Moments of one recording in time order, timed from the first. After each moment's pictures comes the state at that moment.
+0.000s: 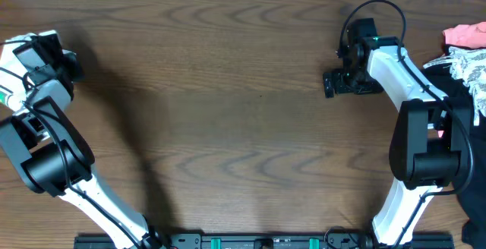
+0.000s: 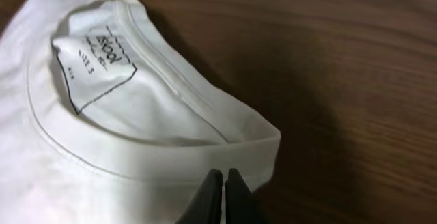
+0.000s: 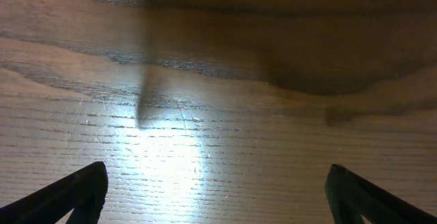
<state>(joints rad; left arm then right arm) 0.55 2.15 1.36 0.09 0.09 0.18 0.08 2.04 1.47 -0.90 0.03 0.02</state>
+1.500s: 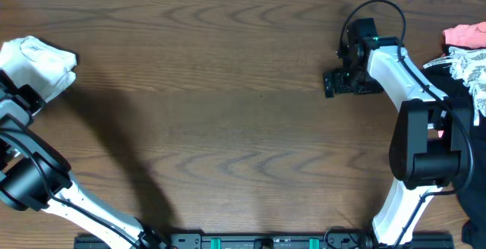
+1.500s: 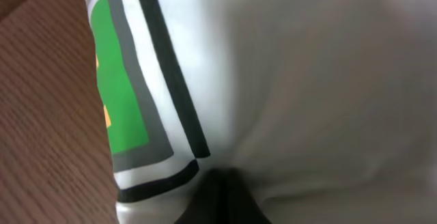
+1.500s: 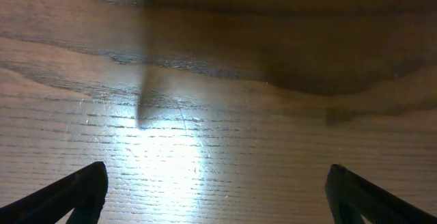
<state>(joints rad) 0.80 2.18 1.44 -0.18 0.04 0.05 0.08 2.04 1.47 -0.90 0.03 0.02</state>
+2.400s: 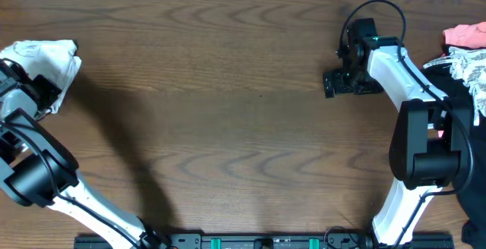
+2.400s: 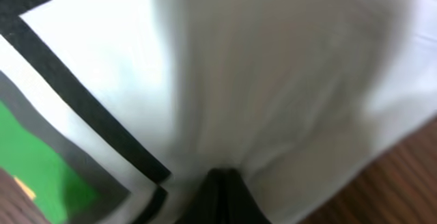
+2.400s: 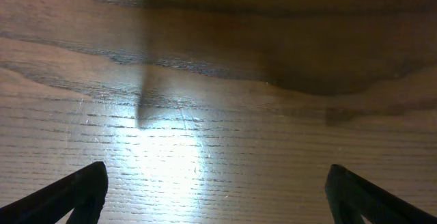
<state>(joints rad) 0.72 2.14 1.45 -0.31 0.16 -0.18 0.08 2.04 1.47 -0.90 0.03 0.02</state>
